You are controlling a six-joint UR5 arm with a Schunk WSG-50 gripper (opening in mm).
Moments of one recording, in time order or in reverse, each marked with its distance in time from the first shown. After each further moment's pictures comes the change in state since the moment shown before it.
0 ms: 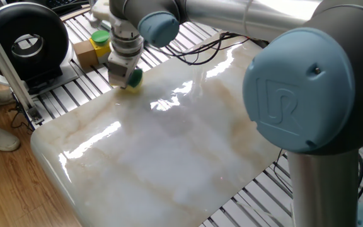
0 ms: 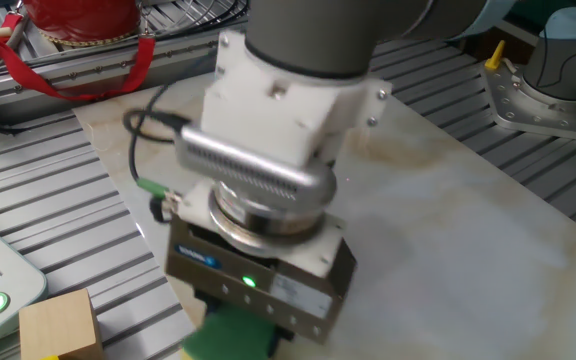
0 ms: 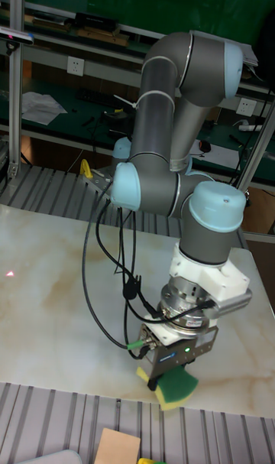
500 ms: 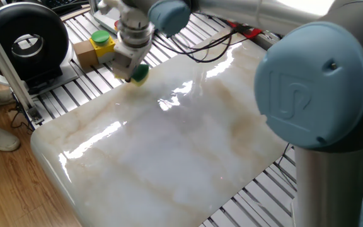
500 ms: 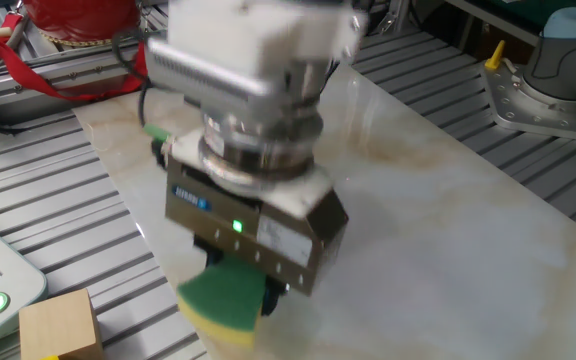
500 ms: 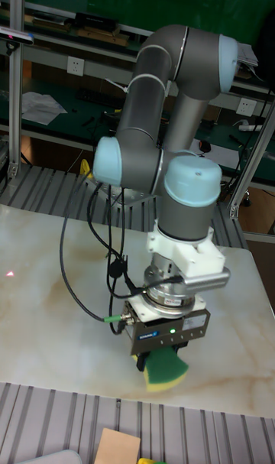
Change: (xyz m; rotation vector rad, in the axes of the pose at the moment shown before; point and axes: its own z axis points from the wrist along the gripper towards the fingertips) arm 0.021 -0.004 -0.030 -0.093 0.000 0.195
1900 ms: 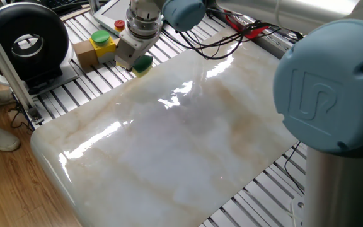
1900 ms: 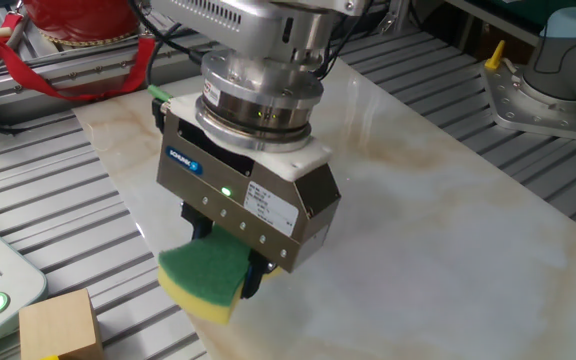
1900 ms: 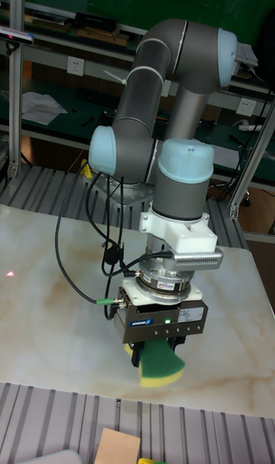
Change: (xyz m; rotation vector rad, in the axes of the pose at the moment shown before) arm -0.013 -0.017 -0.019 0.056 -0.089 0.056
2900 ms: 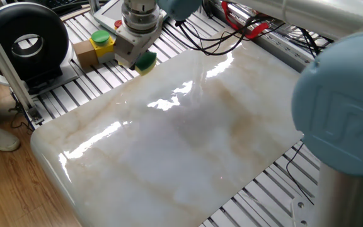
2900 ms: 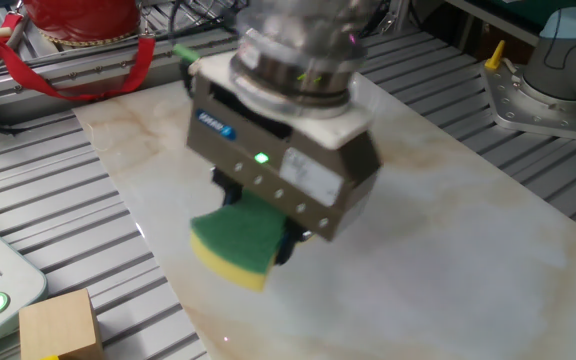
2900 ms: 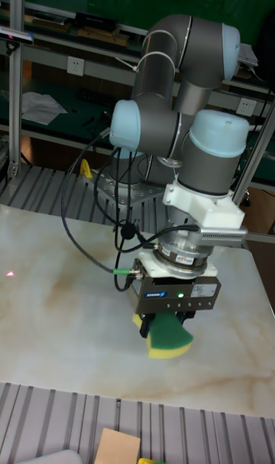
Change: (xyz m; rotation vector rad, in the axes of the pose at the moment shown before) arm 0.021 0.022 -0.050 0.054 0.086 -0.012
